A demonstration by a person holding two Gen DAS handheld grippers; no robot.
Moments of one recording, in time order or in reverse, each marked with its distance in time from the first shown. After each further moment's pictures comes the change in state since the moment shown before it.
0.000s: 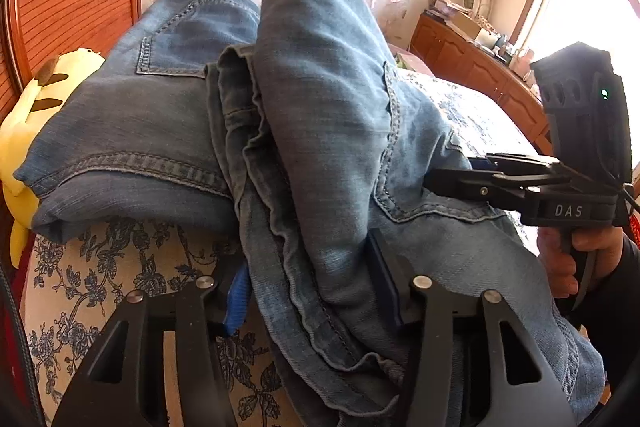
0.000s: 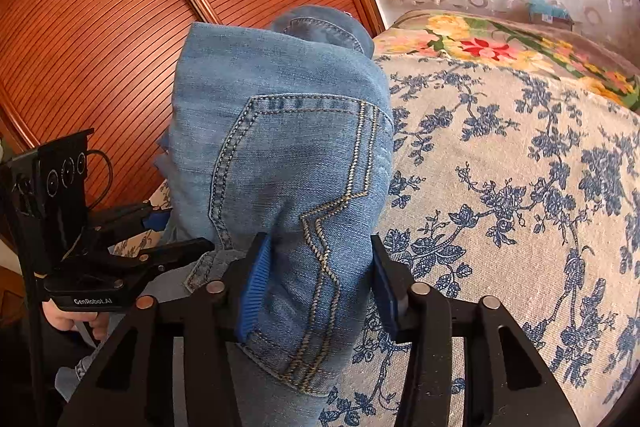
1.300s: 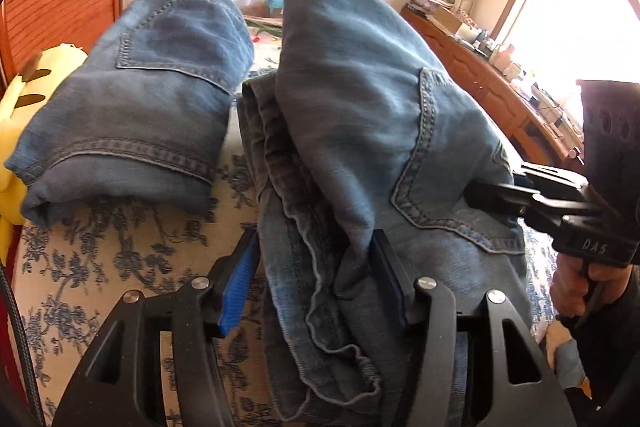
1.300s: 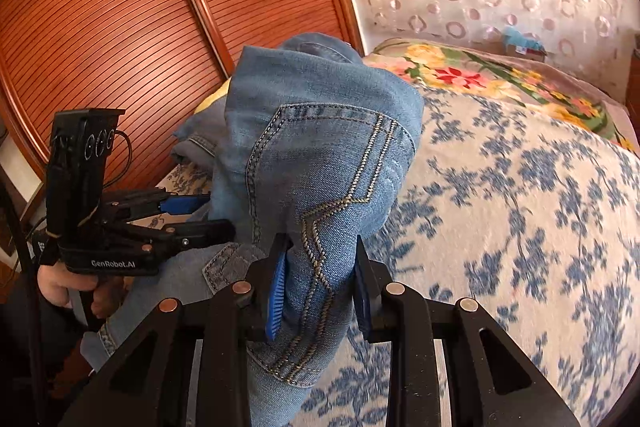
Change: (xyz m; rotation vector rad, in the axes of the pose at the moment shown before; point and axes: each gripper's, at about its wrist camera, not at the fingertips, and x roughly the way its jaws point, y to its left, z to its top) left arm -0.014 -0.007 -0.005 0.012 0.038 -0.085; right arm -0.068 0.035 -0.043 -0.041 -0.074 -0.126
